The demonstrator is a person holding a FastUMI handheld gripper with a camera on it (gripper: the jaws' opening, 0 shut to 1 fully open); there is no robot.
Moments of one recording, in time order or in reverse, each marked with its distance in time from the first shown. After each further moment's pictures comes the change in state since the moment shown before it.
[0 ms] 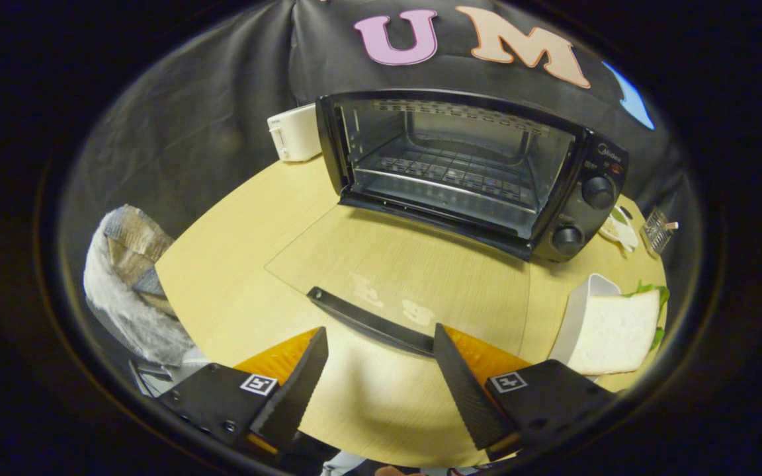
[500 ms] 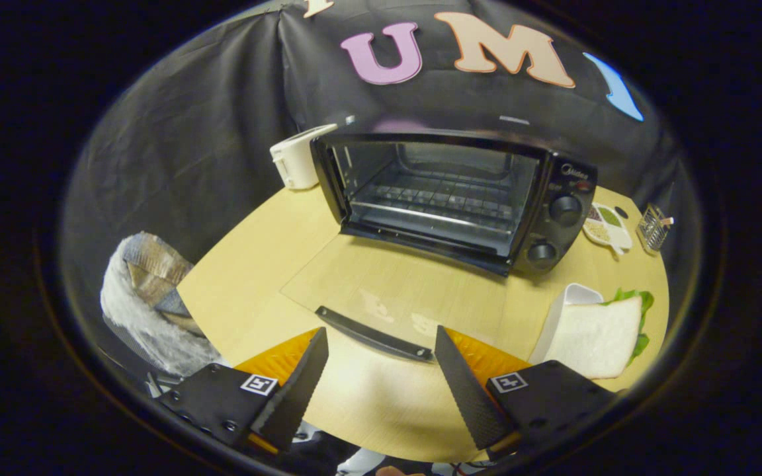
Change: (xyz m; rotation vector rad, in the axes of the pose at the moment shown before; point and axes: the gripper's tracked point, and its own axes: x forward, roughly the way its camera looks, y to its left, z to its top) arm -0.040 -0.023 0.045 0.075 -0.104 0.031
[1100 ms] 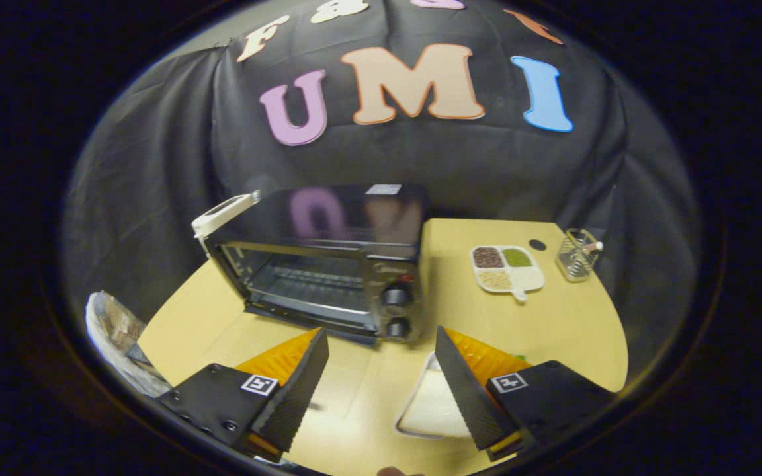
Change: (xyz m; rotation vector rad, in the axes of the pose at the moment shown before) arm -0.043 -0.174 0.080 0.127 -0.214 -0.295
